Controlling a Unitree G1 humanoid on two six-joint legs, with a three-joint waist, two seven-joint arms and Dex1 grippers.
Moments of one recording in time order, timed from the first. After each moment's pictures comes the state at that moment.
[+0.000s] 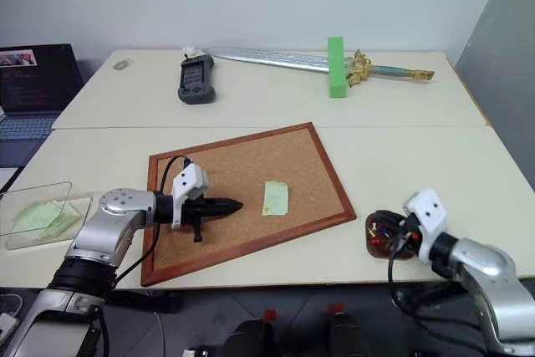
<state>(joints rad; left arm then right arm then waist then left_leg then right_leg) -0.44 0.67 -0.10 0.29 -0.23 0.24 -1.19 0.12 -0.60 -0.21 -0.46 0.33 0.55 0.74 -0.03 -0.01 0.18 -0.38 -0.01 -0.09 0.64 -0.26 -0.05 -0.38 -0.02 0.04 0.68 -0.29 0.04</state>
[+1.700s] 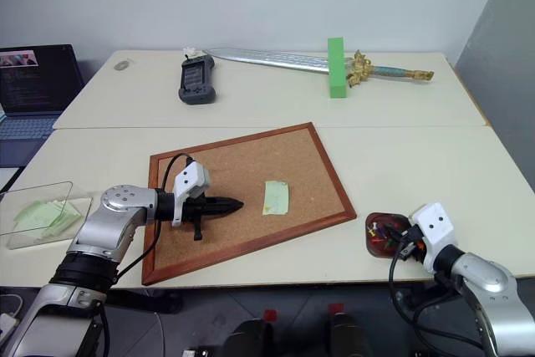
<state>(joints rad) -0.47 0.67 -0.12 0.33 -0.22 0.23 -1.21 0.19 -0.59 -0.19 -0.41 0.26 0.44 0.63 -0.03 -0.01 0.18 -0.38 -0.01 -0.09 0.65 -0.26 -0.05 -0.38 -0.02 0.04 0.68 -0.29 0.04</state>
